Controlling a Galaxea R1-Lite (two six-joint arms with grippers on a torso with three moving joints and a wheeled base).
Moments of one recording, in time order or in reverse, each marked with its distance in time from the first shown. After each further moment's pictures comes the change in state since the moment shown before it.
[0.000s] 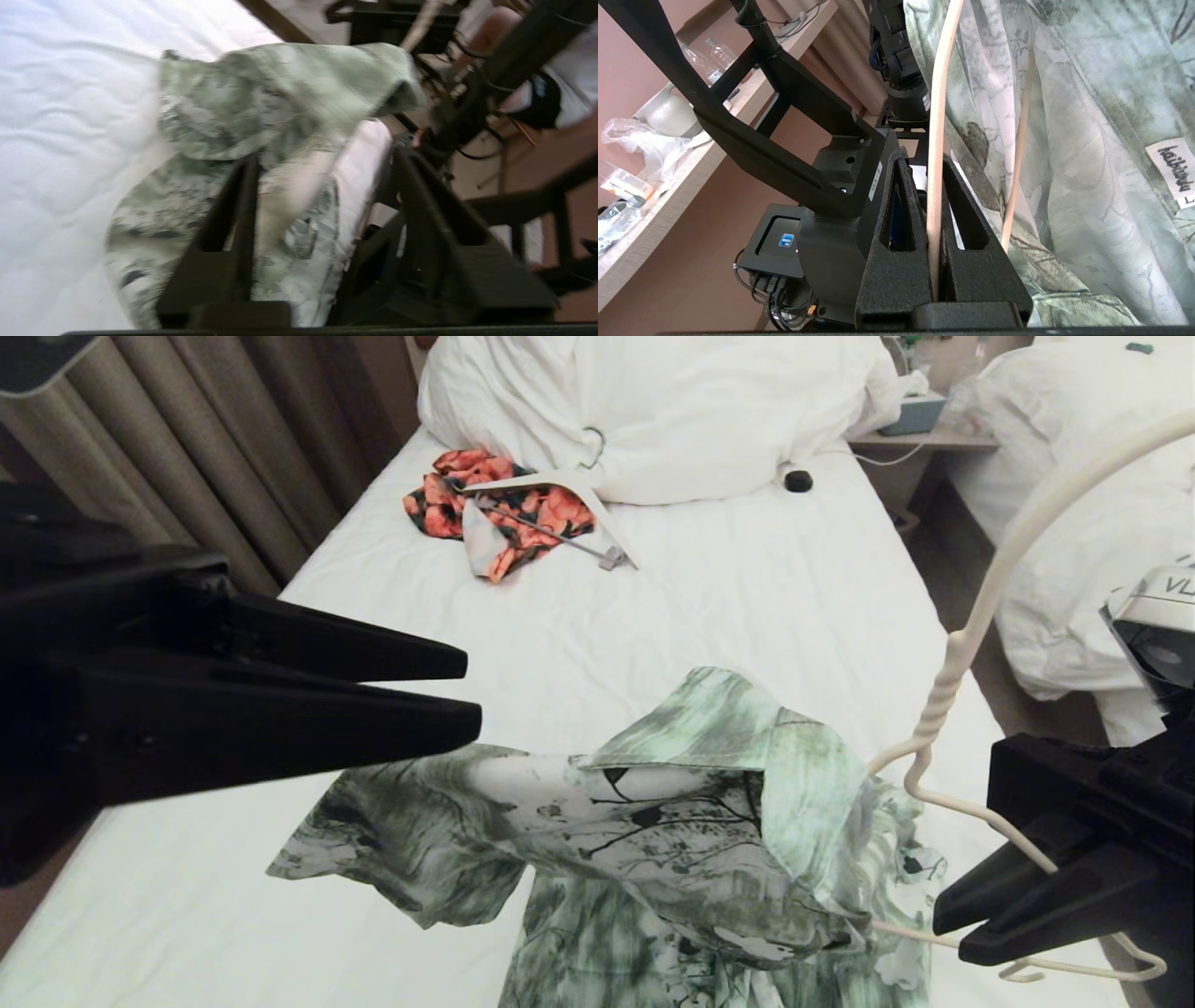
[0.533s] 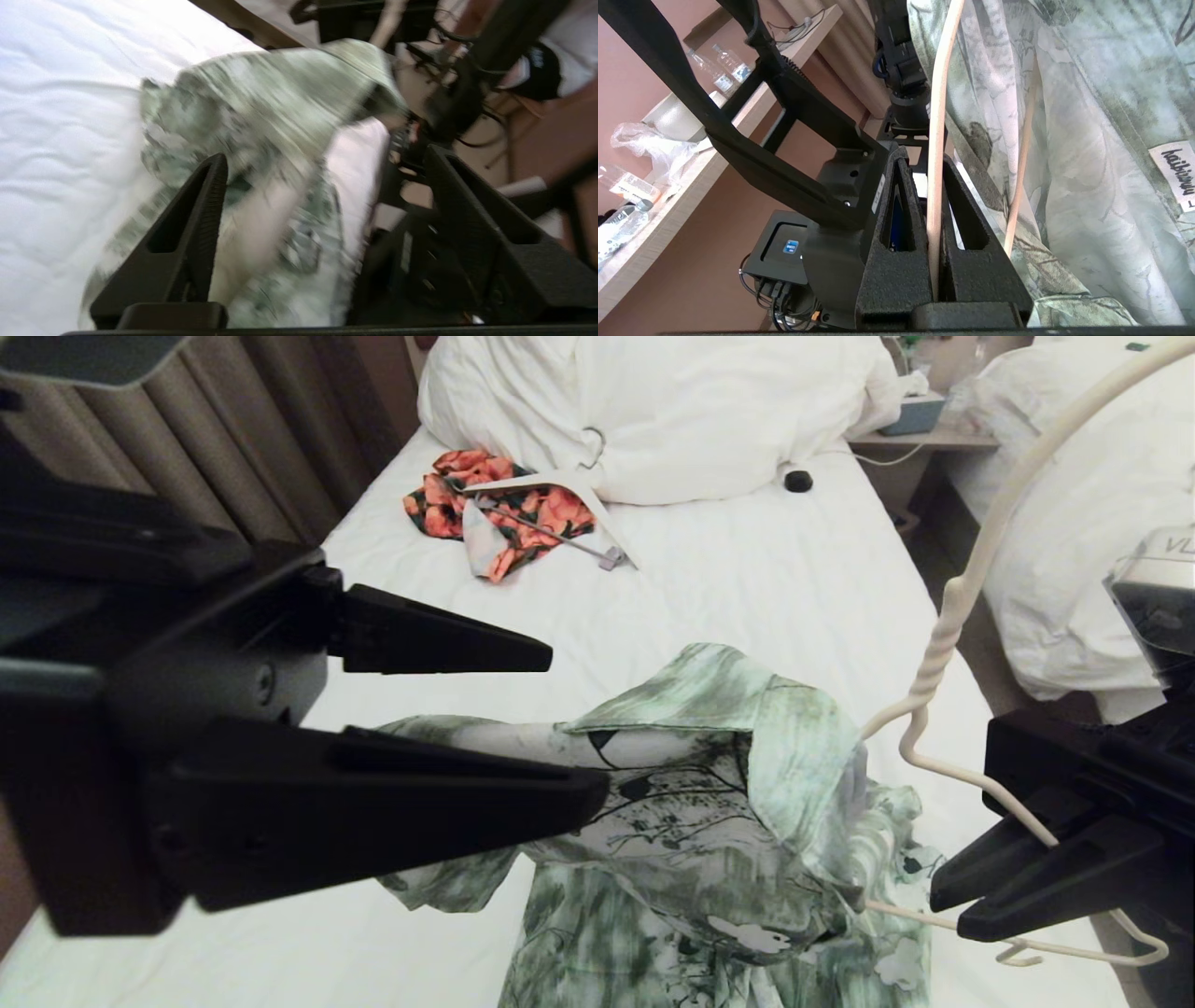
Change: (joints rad) left arm -0.101 0.068 0.005 -0.084 0.045 0.072; right arm 0.017 0.005 -0.056 0.001 0.002 0.052
